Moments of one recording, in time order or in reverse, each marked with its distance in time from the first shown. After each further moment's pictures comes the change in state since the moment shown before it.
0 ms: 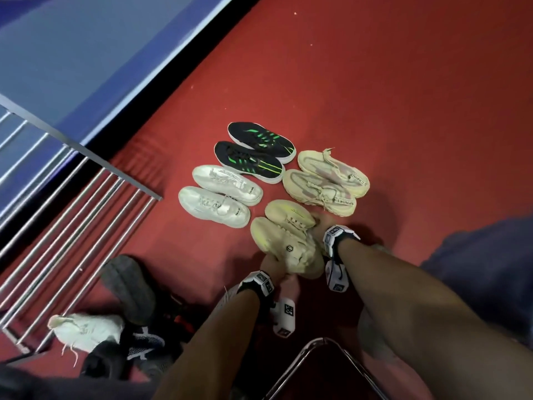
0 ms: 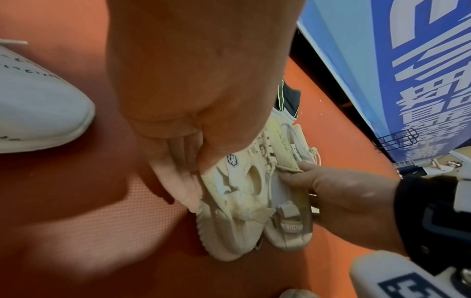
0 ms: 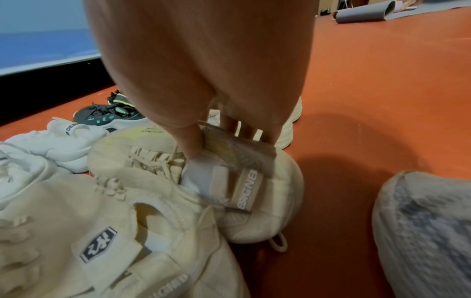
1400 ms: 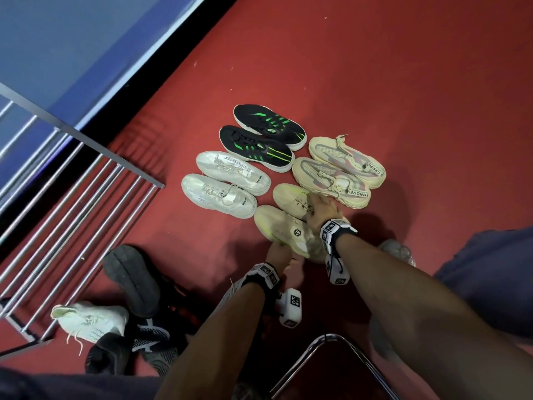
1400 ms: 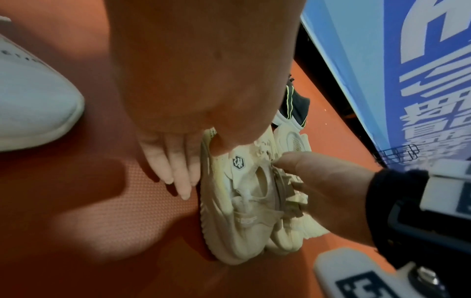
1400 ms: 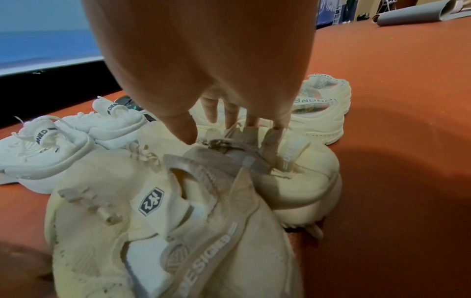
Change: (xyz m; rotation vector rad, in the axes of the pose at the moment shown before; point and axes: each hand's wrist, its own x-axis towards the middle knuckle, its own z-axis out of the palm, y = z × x) left_hand -0.003 0.020 -0.010 -0.090 -0.069 -0.045; right_hand 0.017 -0.026 0.029 -0.261 0.147 -0.036
